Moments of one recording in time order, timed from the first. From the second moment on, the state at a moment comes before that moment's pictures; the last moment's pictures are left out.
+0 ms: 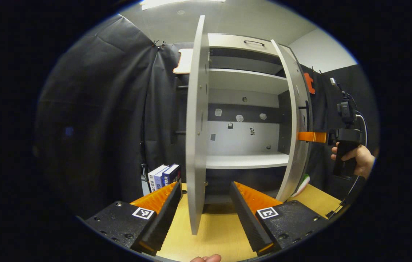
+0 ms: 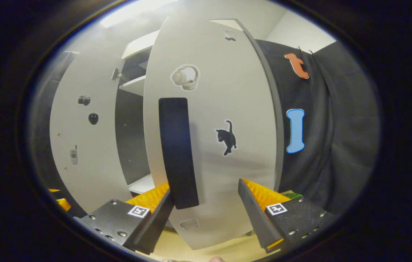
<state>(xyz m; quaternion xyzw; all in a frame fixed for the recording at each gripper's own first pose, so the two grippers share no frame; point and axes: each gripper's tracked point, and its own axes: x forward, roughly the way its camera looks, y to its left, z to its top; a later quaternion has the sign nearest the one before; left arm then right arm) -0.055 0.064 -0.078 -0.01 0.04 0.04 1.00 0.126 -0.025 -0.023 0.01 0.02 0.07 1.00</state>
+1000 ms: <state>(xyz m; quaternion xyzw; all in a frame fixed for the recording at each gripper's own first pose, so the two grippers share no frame) -0.023 0.141 -0.025 -0.02 0.04 0.03 1.00 0.200 0.013 -0.028 0.00 0.00 0.01 1.00</state>
